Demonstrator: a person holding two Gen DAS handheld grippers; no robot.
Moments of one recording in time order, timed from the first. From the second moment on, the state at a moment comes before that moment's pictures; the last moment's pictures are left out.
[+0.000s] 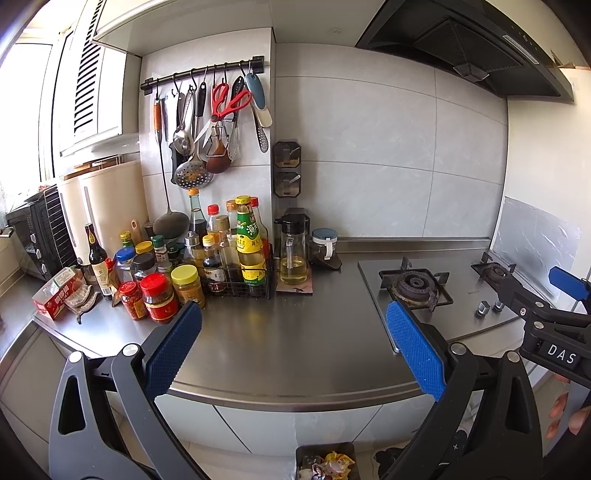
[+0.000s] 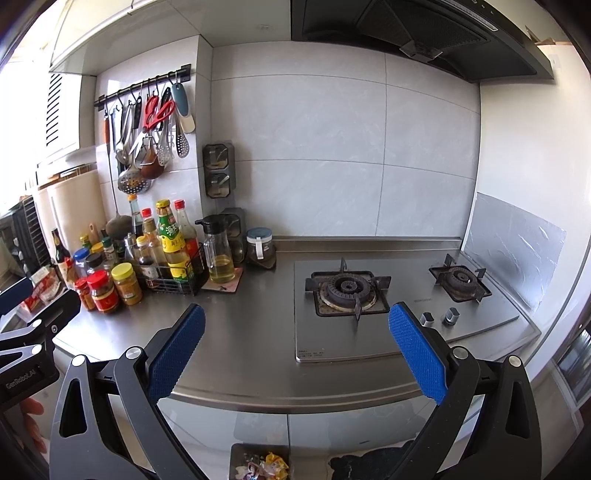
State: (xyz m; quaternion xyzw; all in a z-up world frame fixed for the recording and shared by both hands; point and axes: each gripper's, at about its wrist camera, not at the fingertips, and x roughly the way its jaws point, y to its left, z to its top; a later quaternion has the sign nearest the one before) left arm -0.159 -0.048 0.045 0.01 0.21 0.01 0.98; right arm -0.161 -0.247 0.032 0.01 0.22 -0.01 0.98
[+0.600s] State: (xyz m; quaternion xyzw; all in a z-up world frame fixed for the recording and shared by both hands) left arm -0.159 -0.047 0.049 -0.02 0.21 0.00 0.98; right arm -0.161 -0.249 0.034 0.01 0.21 -0.01 0.98
